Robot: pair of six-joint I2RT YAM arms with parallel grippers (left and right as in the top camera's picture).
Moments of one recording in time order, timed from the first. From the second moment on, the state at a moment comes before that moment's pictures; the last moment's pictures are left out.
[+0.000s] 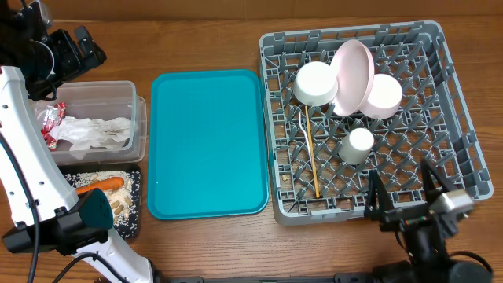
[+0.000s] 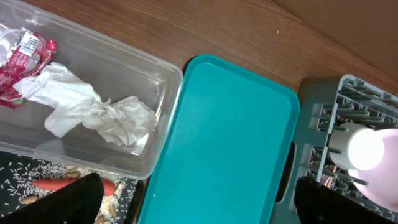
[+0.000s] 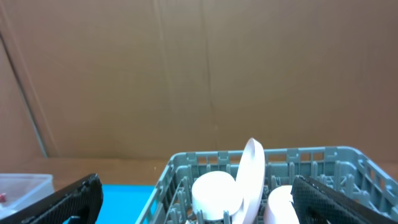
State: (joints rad) left arm 0.34 1.95 2.52 -1.69 0.28 -0.18; right arm 0.18 0.02 0.45 -0.29 -0.04 0.14
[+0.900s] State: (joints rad) left arm 0.34 1.95 2.52 -1.69 0.28 -0.18; right arm 0.14 0.01 0.02 -0.03 -0.05 0.11
